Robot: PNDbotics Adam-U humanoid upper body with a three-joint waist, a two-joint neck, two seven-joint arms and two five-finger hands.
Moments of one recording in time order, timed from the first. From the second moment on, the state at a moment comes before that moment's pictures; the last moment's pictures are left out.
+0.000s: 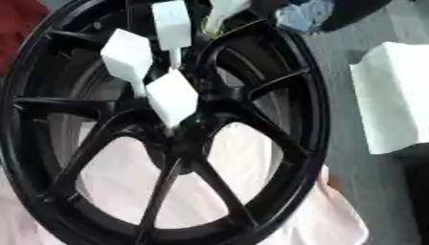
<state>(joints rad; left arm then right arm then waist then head) -0.42 0.65 0.03 -1.85 0.42 0.00 0.37 -0.74 -1.17 0.12 -1.99 -0.30 0.06 0.37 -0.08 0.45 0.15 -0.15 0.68</state>
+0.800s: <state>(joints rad) -0.38 0.65 0.06 -1.85 0.41 -0.01 0.40 -0.18 -1.26 -0.34 -1.70 -0.29 -0.05 -0.06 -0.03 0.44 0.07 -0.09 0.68</state>
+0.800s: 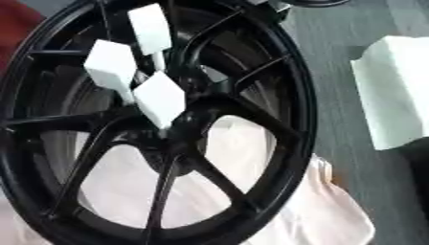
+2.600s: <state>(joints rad) -0.36 0.64 0.07 -1.85 0.41 -0.02 0.41 0.19 -0.87 -0.52 -1.79 0.05 0.08 -0.18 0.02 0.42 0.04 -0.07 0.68</state>
